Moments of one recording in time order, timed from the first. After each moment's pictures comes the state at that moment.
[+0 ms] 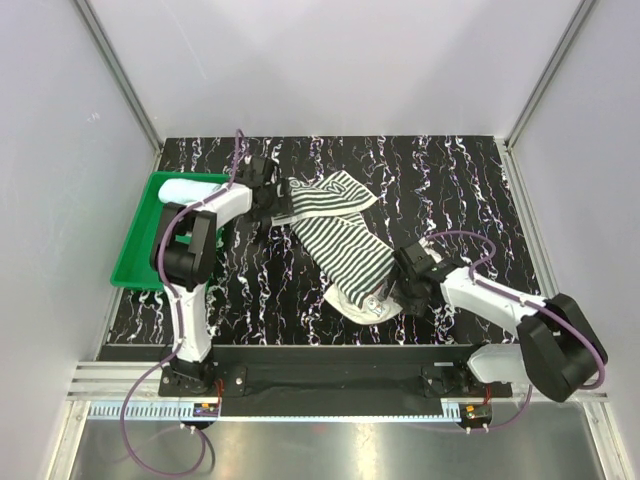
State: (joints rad) left arm -0.28 2.04 1.43 -0.41 -0.04 -0.43; right arm 0.59 1.28 0.62 -0.52 0.05 1.02
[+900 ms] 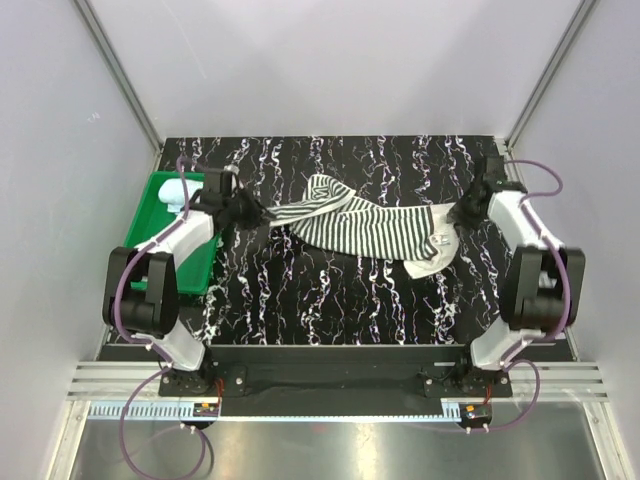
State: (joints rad) left arm -0.18 1.64 1.11 -0.26 0.34 -0.72; right arm -0.04 1.57 1.18 -0.63 0.02 0.68
